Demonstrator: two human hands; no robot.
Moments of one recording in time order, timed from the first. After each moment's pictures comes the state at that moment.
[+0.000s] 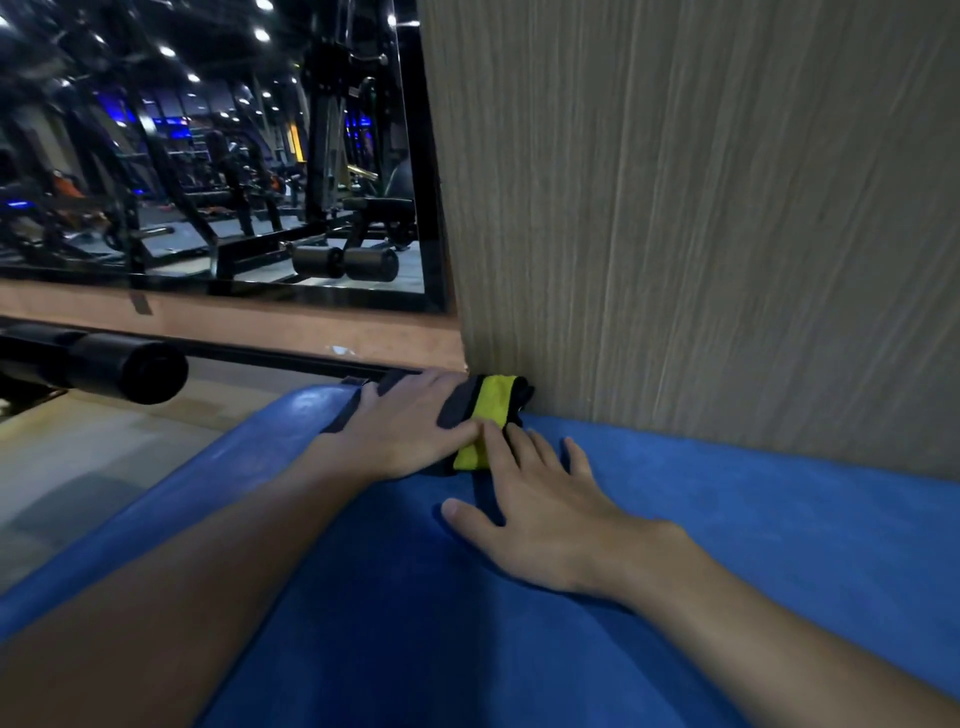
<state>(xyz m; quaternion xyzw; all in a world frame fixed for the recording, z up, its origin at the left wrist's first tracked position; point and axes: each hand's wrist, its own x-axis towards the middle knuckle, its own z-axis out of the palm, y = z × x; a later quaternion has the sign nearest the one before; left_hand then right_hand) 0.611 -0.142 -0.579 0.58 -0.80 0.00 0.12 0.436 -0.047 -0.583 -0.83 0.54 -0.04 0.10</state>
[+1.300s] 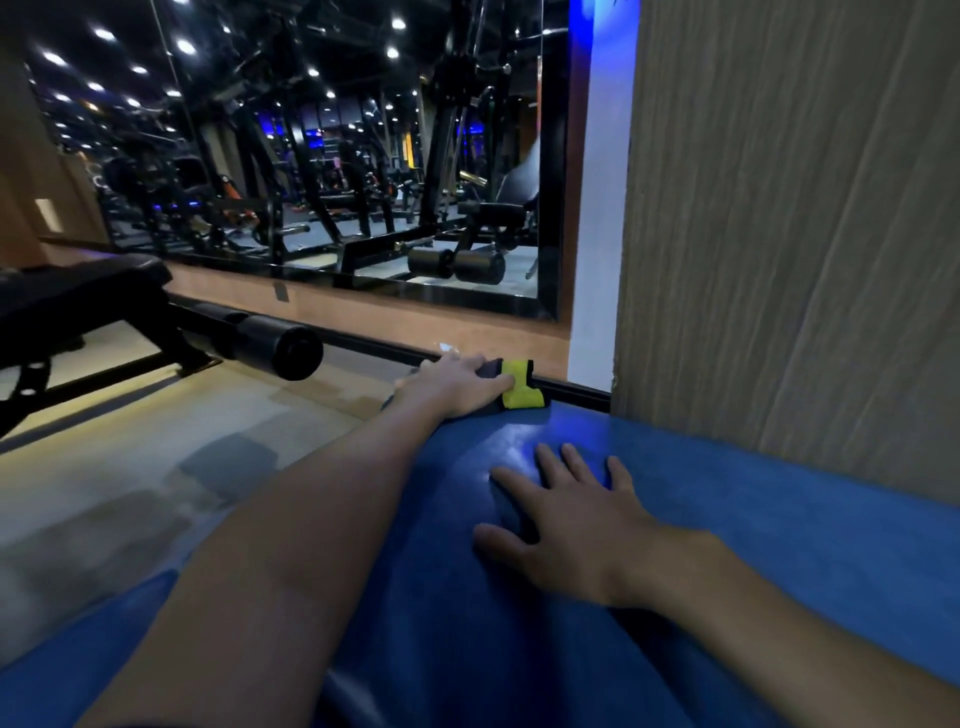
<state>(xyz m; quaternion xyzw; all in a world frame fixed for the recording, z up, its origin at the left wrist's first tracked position) 0.716 -0.186 -0.567 0.77 -0.62 -0.10 0.09 0.527 -0.057 -0.586 -0.87 0.48 0.04 0.08</state>
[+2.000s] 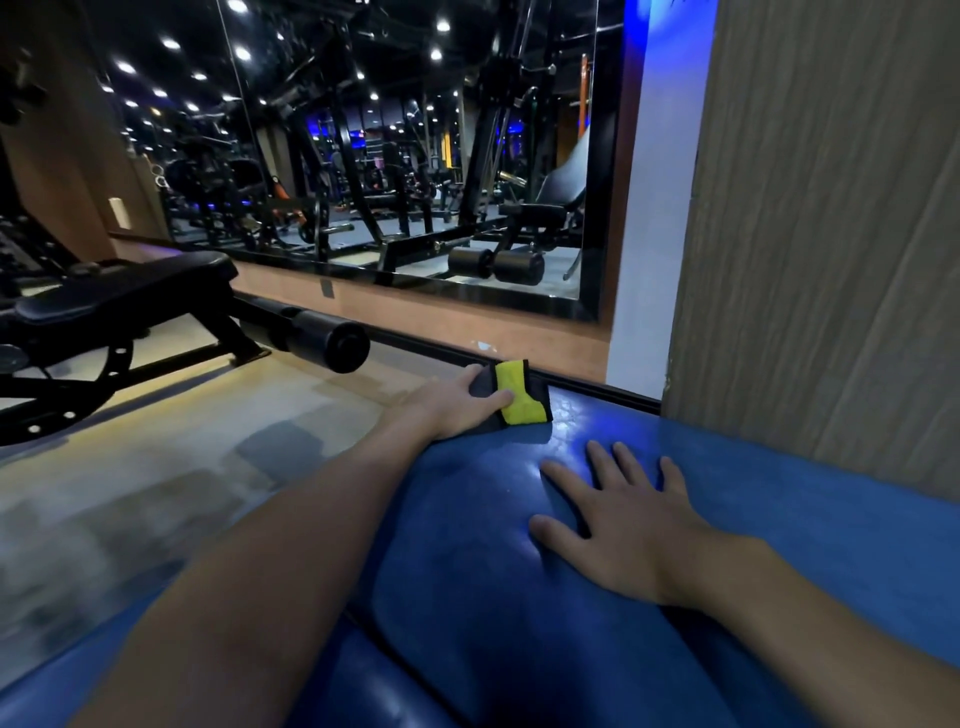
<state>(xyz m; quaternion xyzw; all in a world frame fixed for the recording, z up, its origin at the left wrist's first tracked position) 0.781 -0.144 -0.586 0.76 -0.59 -0.17 0.19 0.531 -0.056 -0.595 -0.87 0.49 0.04 0.05</state>
